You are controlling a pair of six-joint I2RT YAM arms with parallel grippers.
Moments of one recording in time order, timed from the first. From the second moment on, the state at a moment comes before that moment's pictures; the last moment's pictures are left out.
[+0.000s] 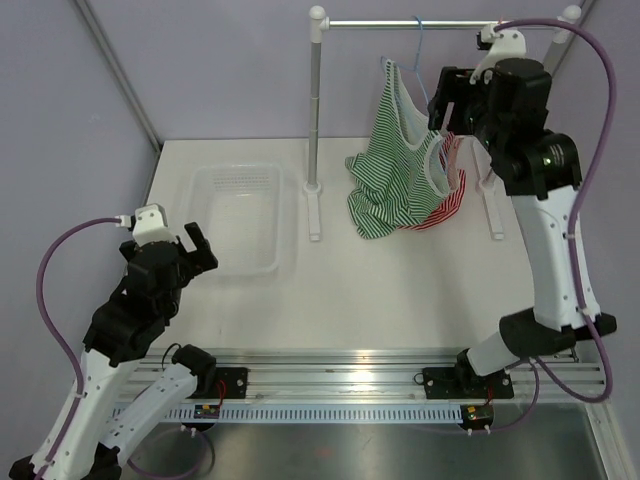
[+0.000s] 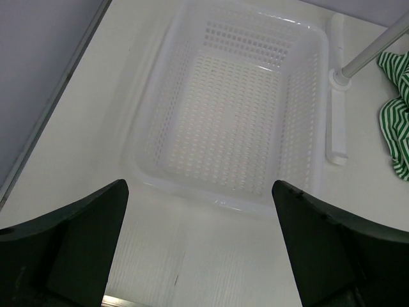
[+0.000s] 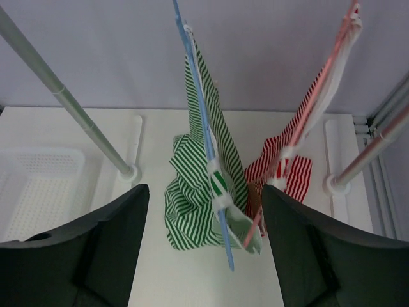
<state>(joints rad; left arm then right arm) -0.46 0.58 0.99 -0.86 -0.59 -0.42 0.32 1.47 2.15 -0.90 0.20 0.14</state>
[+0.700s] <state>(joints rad) -0.46 0.63 0.95 -0.82 -0.54 -0.39 0.23 2.00 2.57 -1.01 -0.04 0.04</state>
